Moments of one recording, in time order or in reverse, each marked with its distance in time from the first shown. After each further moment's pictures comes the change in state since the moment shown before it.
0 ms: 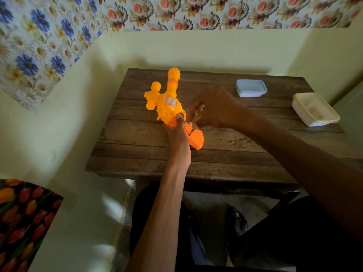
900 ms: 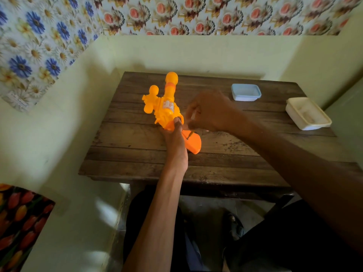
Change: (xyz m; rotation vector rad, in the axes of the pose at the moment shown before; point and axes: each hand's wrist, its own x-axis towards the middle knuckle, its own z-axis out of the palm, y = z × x) left_hand 0.004 -0.009 0.000 0.029 -0.066 -0.029; right_hand -0.008 -0.007 -0.005 -0.016 0.031 0.013
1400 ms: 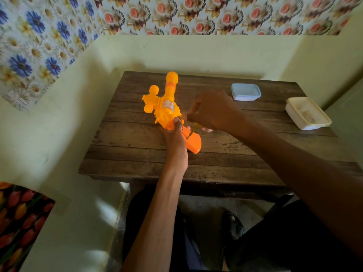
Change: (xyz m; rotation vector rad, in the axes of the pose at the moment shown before) left_hand -0.002 0.002 0.002 -0.015 0.037 0.008; right_hand -0.001 0.001 0.003 -0.053 0.057 0.100
